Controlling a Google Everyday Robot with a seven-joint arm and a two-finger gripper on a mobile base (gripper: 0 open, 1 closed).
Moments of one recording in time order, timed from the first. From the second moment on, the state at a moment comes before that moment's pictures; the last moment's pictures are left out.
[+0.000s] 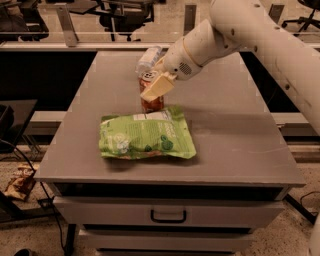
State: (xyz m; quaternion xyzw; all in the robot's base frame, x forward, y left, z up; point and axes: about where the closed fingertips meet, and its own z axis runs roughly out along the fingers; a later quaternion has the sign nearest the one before) arm 0.638 0.011 0.902 -0.63 0.67 0.21 0.33
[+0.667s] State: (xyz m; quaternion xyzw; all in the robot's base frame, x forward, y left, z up) arm 0.638 0.015 0.899 -0.63 0.67 0.21 0.33
